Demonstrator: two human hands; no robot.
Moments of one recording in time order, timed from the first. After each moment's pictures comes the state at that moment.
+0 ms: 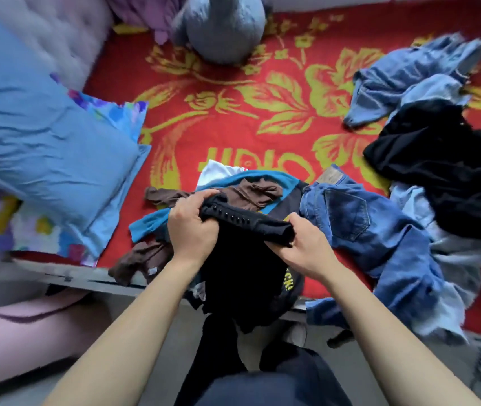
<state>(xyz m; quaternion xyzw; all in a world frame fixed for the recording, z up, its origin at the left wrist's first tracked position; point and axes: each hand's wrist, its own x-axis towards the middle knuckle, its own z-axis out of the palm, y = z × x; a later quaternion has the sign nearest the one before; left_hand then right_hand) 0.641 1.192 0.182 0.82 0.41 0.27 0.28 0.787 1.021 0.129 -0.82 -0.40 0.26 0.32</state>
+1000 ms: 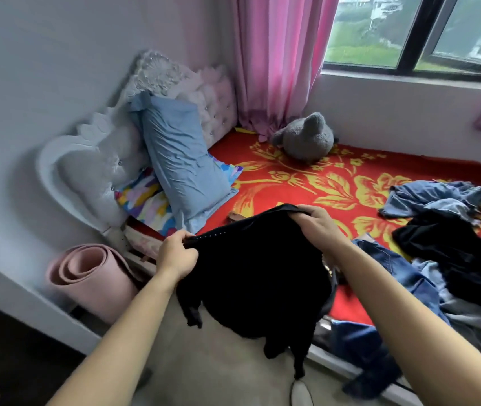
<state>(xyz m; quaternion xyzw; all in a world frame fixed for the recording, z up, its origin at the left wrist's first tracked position) 0.275 1.053 0.308 0.68 0.60 0.26 0.33 0.547 0.938 0.367 -0.66 -0.40 0.40 0.49</state>
